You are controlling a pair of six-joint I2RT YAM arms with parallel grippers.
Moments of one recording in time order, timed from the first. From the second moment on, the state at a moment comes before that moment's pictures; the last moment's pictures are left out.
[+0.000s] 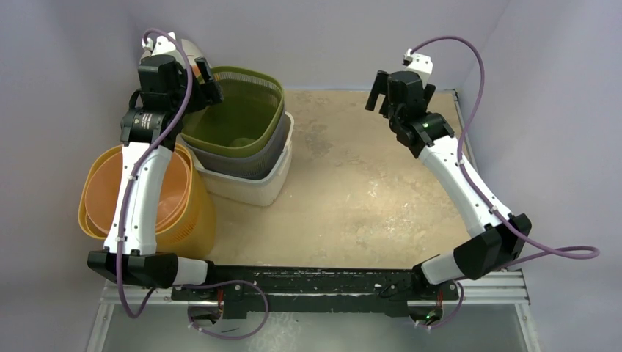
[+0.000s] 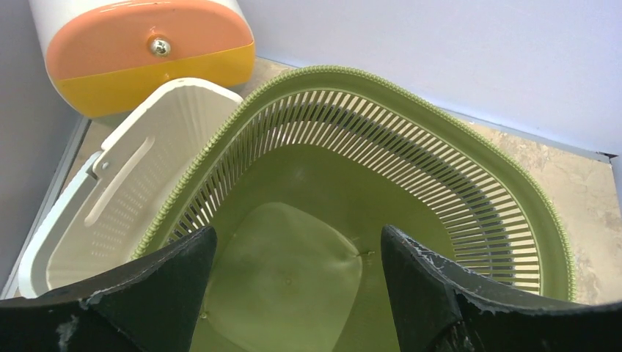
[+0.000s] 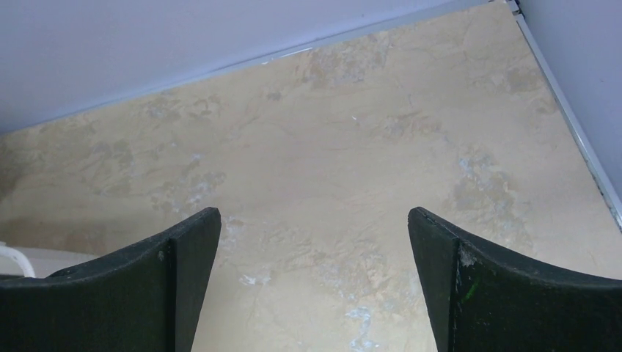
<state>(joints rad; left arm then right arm) -0.09 1.36 1.73 -0.75 -0.10 -0.34 0.41 1.46 1.56 -0.53 0.58 0.40</state>
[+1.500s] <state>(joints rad) -0.19 1.32 1.75 -0.80 -0.14 -0.30 0.61 1.91 2.24 -0.51 -0.06 0.18</state>
